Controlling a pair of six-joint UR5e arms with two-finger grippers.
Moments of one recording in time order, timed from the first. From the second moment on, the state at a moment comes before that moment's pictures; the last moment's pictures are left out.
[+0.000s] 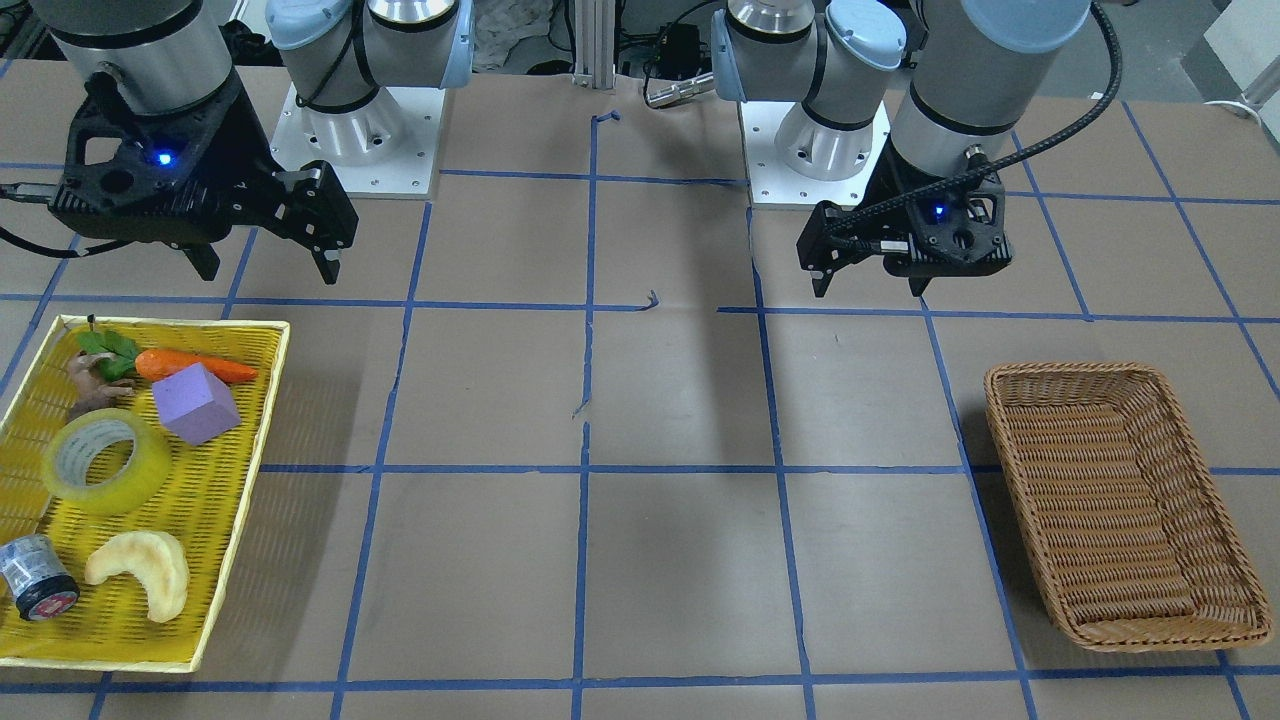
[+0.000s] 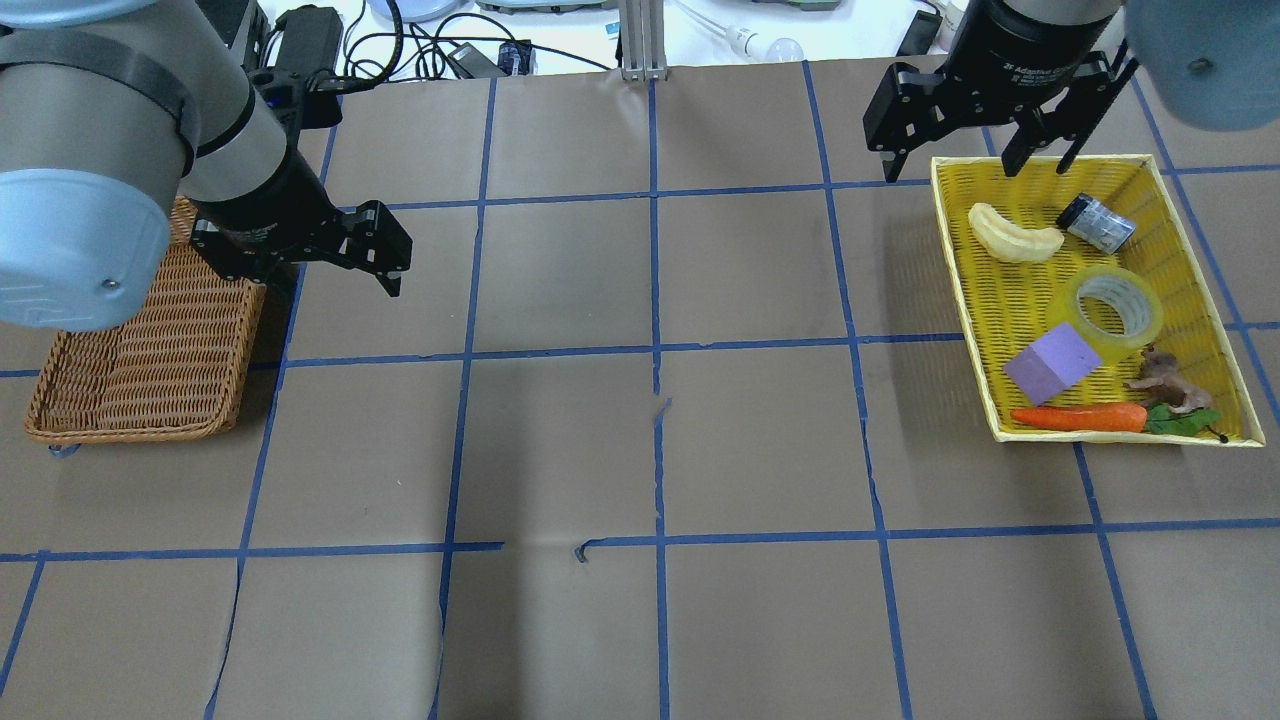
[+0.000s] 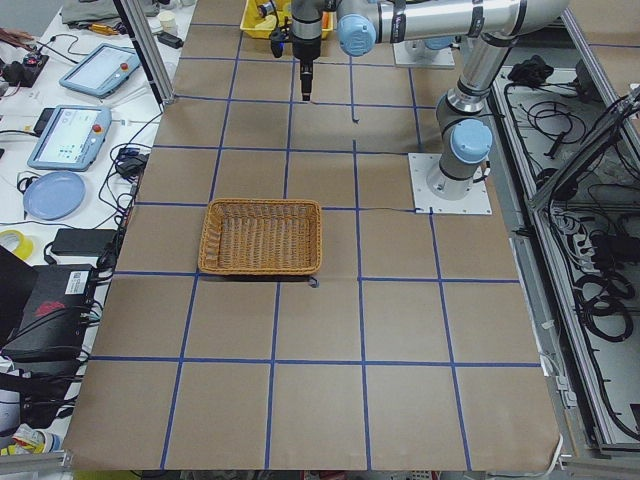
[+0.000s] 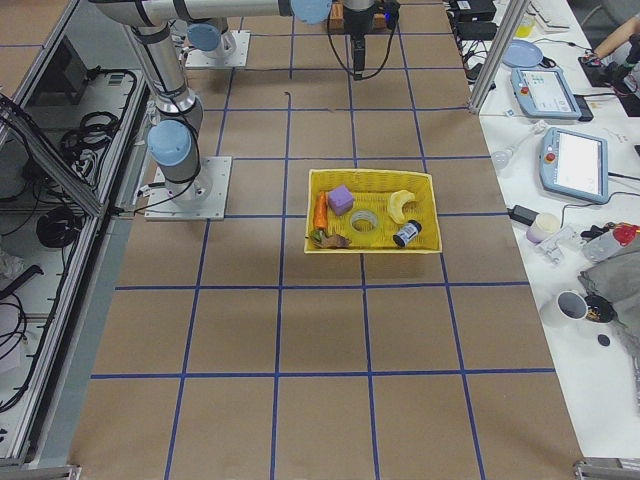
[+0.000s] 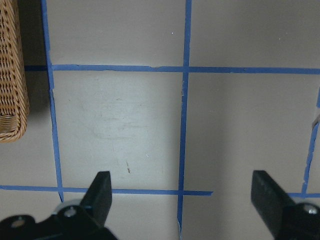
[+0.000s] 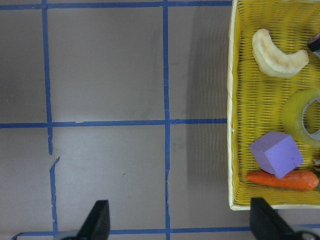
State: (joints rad) left arm -1.54 -1.54 -1.73 -1.43 1.59 0.00; right arm 1.58 -1.53 1.48 -1.60 -1.59 0.01
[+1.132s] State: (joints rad) left arm -1.55 -1.54 -1.73 -1.42 1.63 0.00; right arm 1.28 -1.37 1.45 -1.61 -1.60 -0.42
